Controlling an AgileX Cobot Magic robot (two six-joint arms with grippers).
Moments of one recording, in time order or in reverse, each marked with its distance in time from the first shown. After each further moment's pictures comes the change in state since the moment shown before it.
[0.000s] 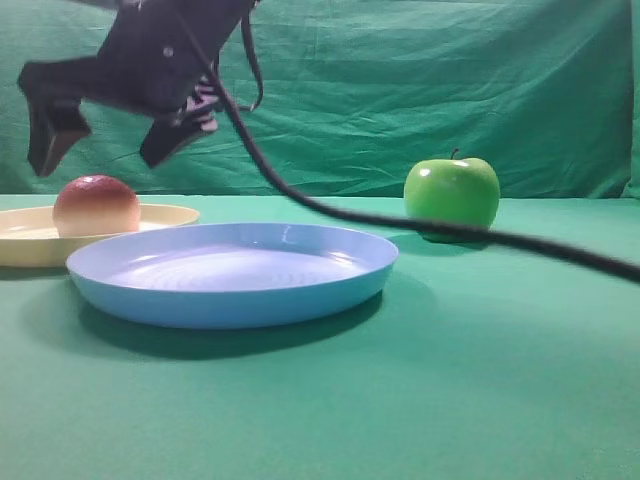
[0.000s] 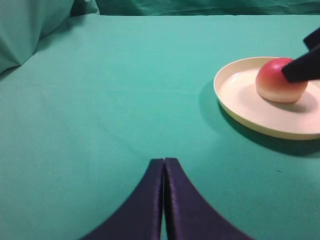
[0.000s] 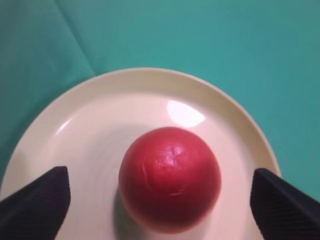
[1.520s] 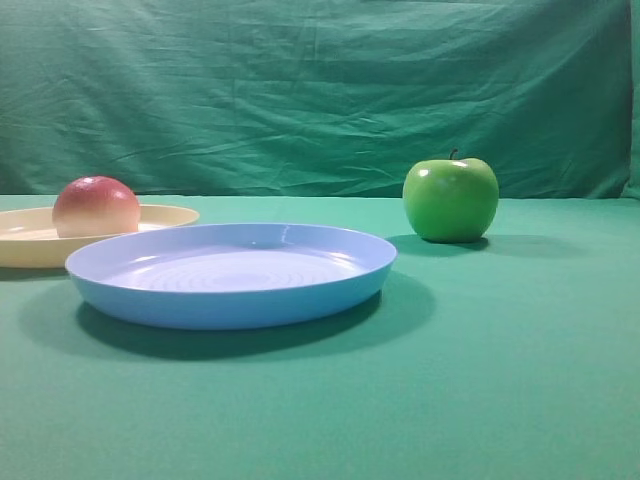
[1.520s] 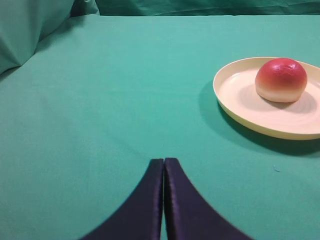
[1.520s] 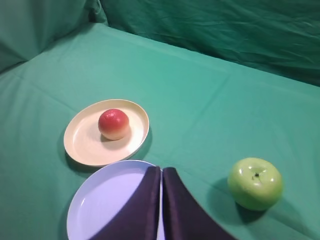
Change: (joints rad) left arm 0.000 0.000 0.000 0.000 0.000 0.000; right arm -0.116 -1.425 1.095 -0.197 -0.126 0.385
